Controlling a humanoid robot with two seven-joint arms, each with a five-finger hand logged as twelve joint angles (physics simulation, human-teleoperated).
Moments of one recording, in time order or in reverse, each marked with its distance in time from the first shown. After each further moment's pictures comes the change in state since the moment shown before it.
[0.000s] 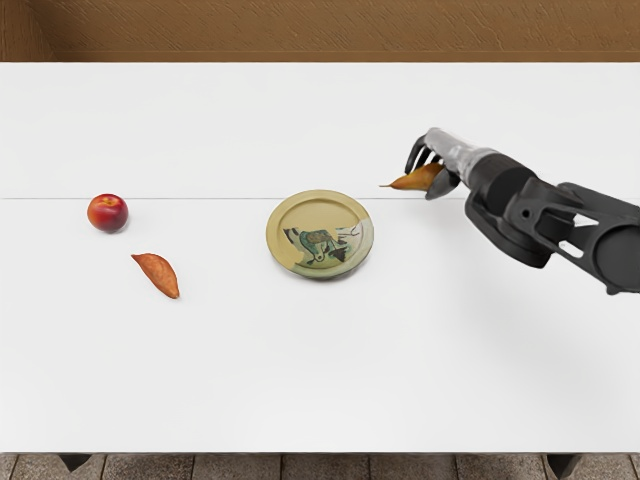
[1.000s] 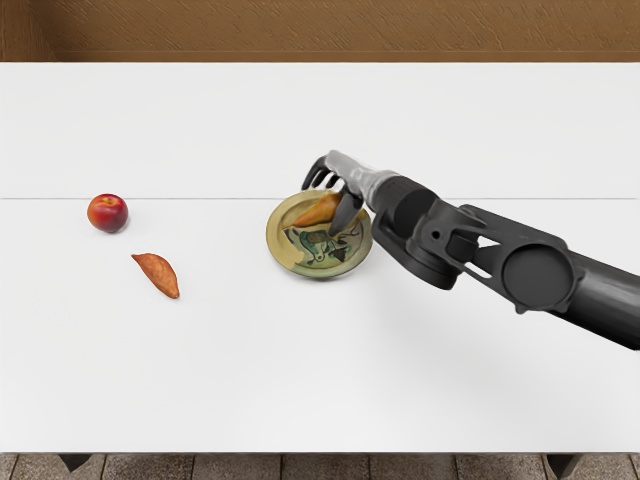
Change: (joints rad) left arm 0.000 0.000 0.000 0.000 0.000 0.000 0.000; right arm -0.036 0.258 0.075 -0.031 -0.006 0.001 0.000
